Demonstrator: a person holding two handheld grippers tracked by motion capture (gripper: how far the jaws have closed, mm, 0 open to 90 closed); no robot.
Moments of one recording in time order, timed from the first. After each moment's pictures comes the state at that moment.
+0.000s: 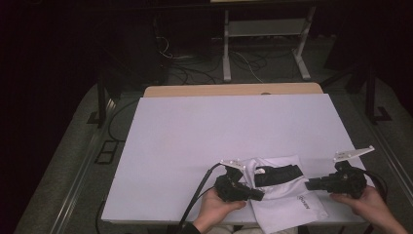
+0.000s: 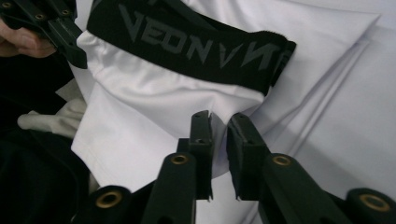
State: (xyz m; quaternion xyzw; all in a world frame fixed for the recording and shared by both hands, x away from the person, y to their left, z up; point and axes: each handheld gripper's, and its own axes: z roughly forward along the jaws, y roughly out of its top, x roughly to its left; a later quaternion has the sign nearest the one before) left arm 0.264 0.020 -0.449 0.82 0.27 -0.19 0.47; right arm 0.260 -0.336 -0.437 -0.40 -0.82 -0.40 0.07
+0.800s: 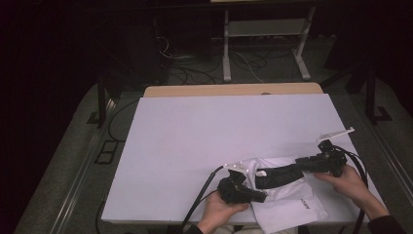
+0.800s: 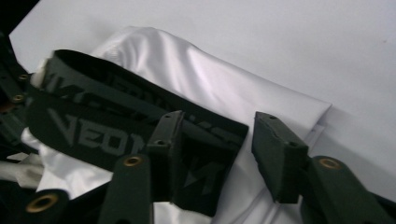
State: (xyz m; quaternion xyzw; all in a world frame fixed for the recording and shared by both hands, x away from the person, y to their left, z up) left arm 0.261 0.012 -0.458 0.82 0.26 -0.18 0.47; right arm 0.321 -0.315 -0.439 -0.43 -0.81 -0.40 0.06
